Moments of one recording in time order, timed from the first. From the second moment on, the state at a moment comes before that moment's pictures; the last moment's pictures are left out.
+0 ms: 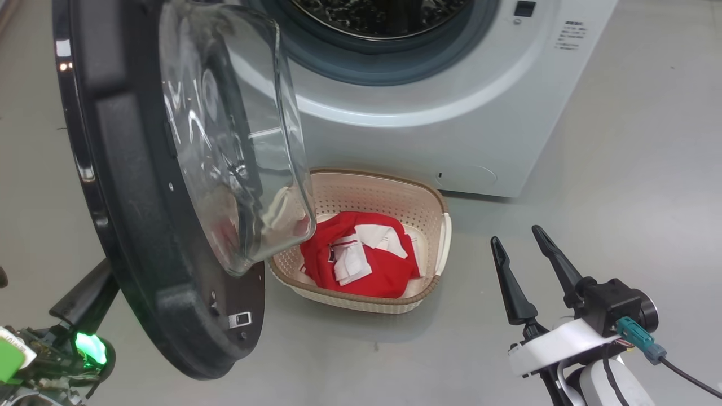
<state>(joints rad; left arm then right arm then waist) -0.02 0.20 0.19 -0.18 -1.89 -0.12 0.78 -0.03 -0.07 0.24 0.12 0.24 0.08 -0.25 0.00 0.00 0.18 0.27</state>
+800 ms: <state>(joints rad) -0.05 0.17 0.14 -0.18 -1.84 -0.12 0.77 -0.10 -0.06 0.27 0.13 0.27 0.09 -0.25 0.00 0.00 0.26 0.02</state>
